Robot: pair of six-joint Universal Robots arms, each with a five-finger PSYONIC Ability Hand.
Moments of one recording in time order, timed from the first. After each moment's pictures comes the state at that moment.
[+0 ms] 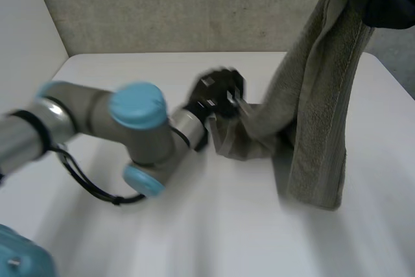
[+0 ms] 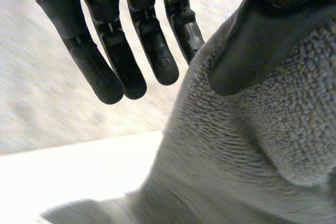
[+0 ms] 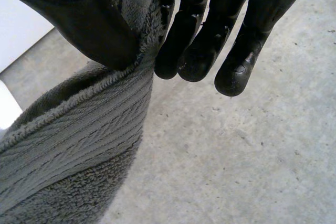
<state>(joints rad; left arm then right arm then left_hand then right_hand) 4.06 -2.38 -1.01 3.46 -1.43 2.83 1.96 -1.84 1.47 0.04 1.42 2.71 1.34 1.36 1.37 1.36 1.19 1.32 1.34 1.33 1.33 1.16</state>
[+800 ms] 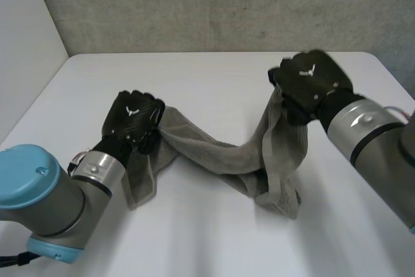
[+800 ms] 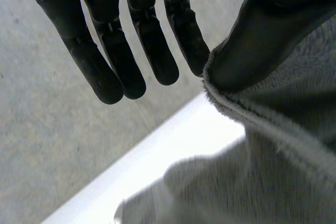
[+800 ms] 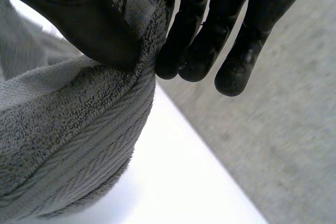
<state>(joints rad) 4.30 -1.93 -1.92 3.90 -1.37 3.44 2.04 -1.43 1.54 0.02 1.43 2.65 1.35 1.36 1.38 1.36 1.19 1.32 1.34 1.33 1.33 1.16</state>
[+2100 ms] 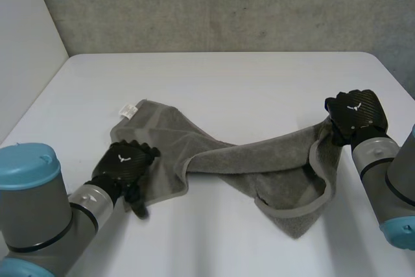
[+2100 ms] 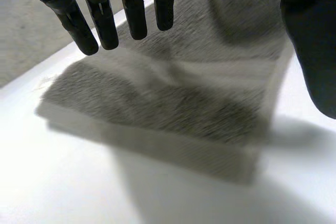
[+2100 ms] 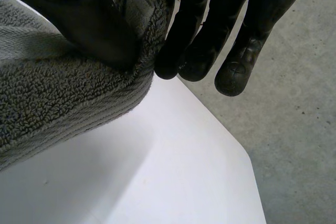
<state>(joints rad) 4.32 -1.90 -1.94 3.45 -1.47 3.49 1.83 -1.27 1.82 -0.44 1.58 2.63 0.33 0.33 0.32 0.33 0.13 1.32 1.34 1.34 1.33 1.16</state>
